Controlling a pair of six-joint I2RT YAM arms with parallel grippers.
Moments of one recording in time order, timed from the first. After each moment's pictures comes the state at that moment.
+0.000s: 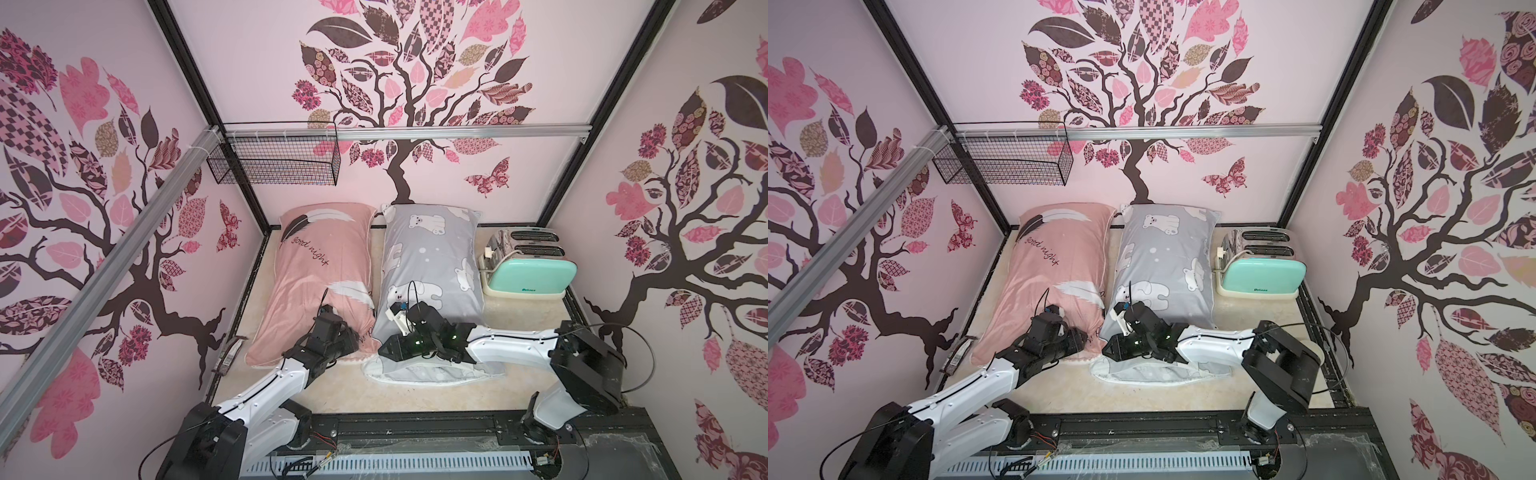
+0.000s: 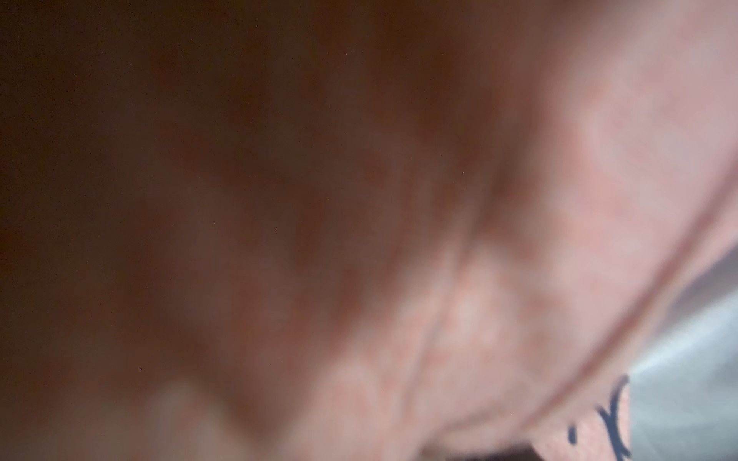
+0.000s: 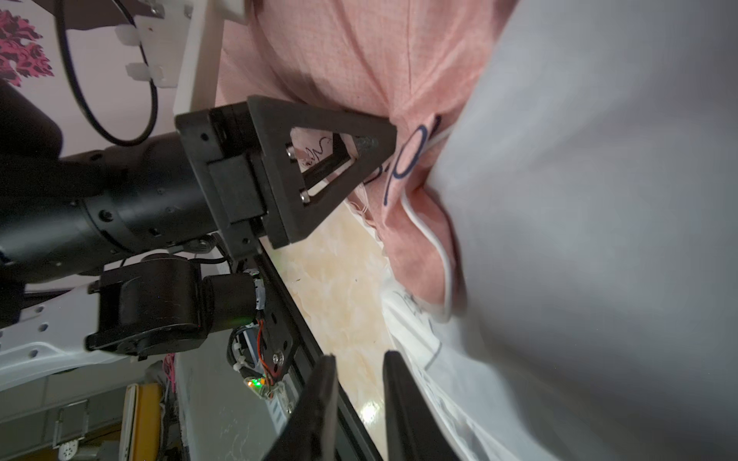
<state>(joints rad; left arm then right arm) -0.44 1.05 0.35 -0.17 0.01 -0.69 0.98 1.64 0.87 0.10 -0.39 0.78</state>
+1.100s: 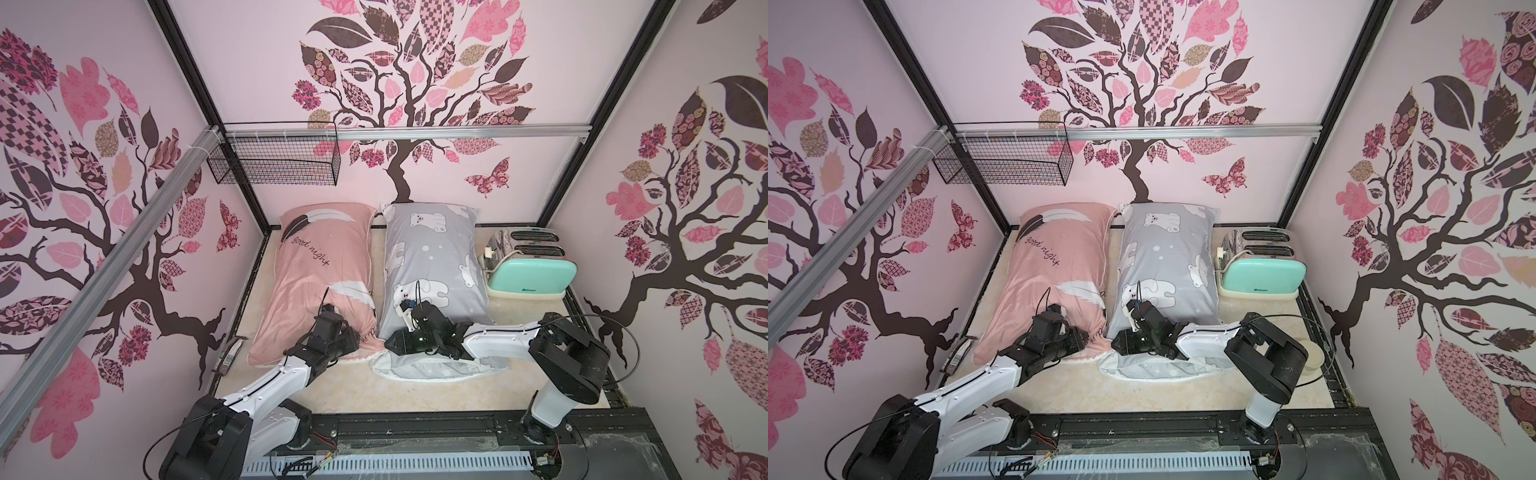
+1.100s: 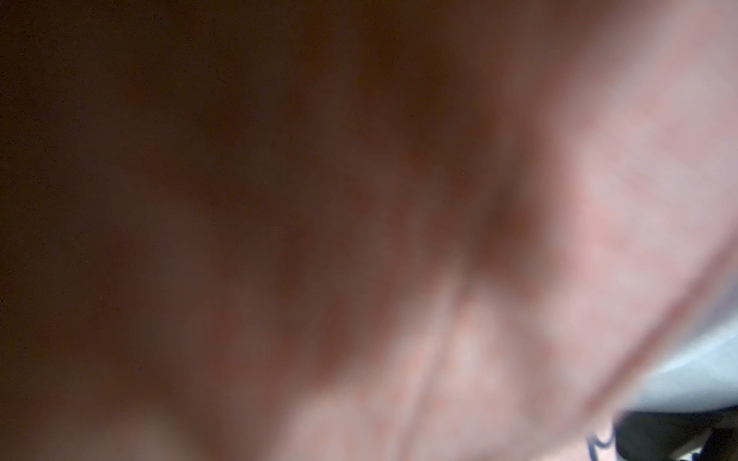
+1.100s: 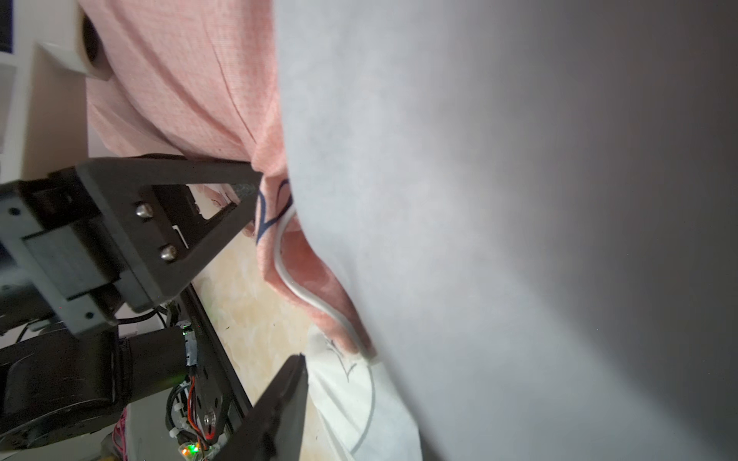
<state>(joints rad) -0.43 1.09 0.35 -0.12 0.04 -0.70 0.90 1.69 0.79 0.18 -0.32 0.78</state>
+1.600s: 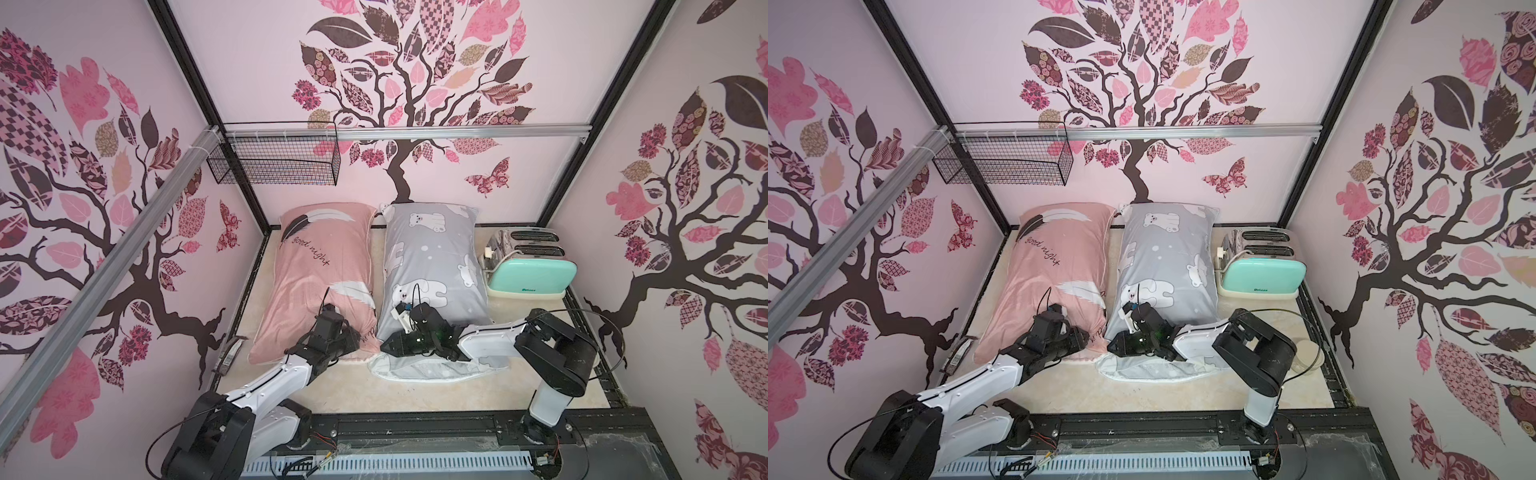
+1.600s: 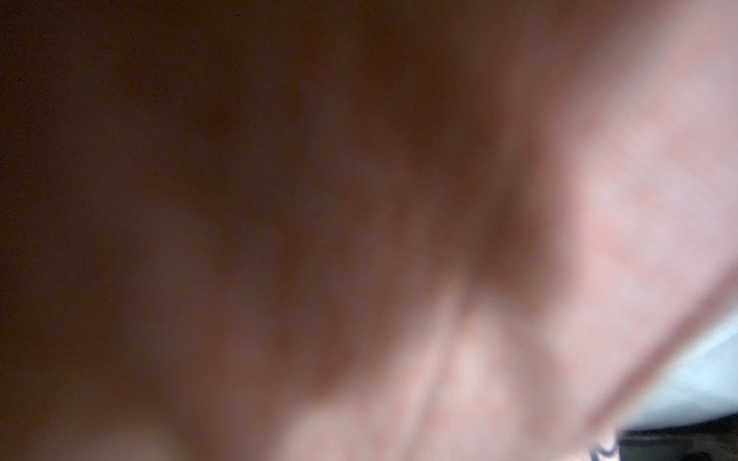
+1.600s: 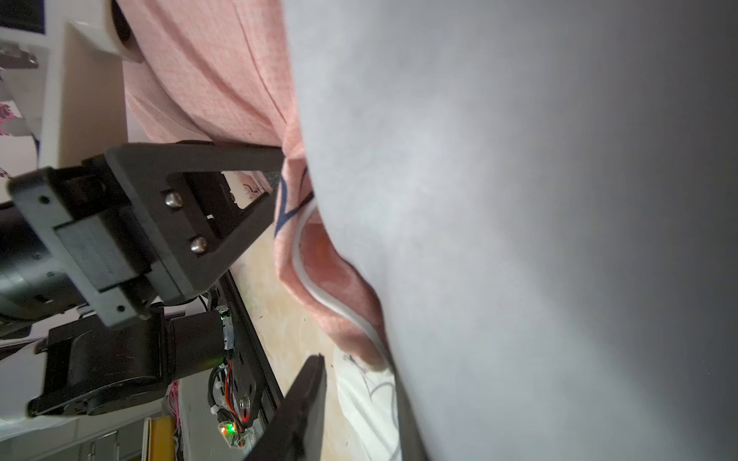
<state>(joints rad) -0.43 1.11 0.35 -0.10 0.05 -0.70 0.90 1.76 0.77 0.33 -0.44 0.85</state>
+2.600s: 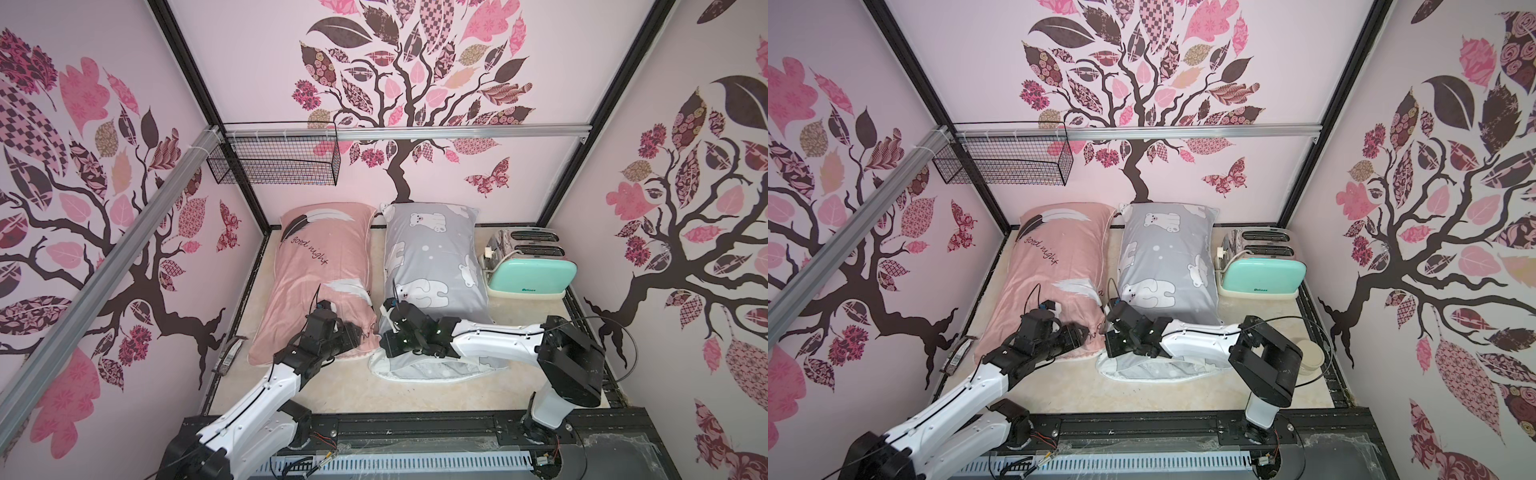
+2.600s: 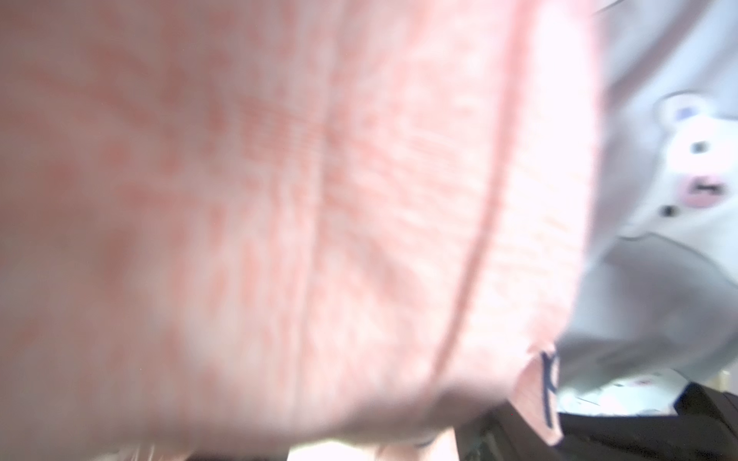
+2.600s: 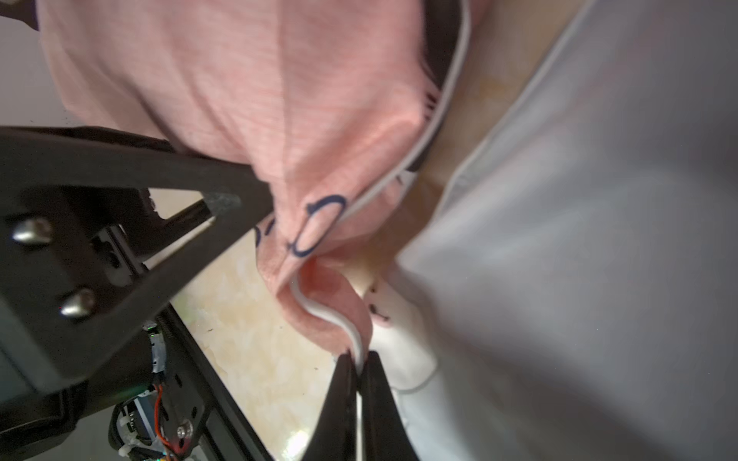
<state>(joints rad) -0.43 0.83 0.43 -0.34 0.09 -0.73 1.08 1.69 1.10 -0.22 -0.04 0.65</state>
